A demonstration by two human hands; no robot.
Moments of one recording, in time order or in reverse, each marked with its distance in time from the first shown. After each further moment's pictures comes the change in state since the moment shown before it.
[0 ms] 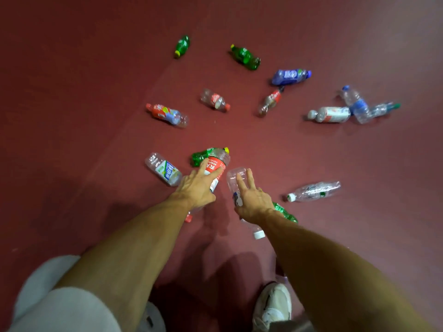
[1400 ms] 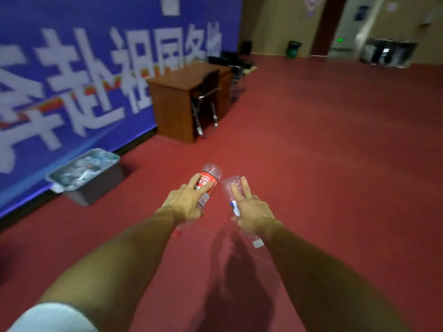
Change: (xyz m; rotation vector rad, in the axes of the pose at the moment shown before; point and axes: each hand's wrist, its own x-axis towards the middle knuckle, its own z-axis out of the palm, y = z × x) left_hand -0.931 0.039 -0.322 -0.317 0.616 -1.502; right_hand -0.657 -0.584 -0.260 -0.701 -0.066 -1.669
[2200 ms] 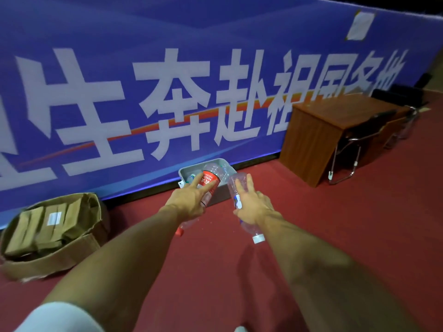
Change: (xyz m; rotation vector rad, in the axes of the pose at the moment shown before) left_hand -0.001 -0.512 -0.060 -0.026 0.085 -0.594; right_hand 0.390 -0.454 0.016 -0.087 -0.114 -0.517
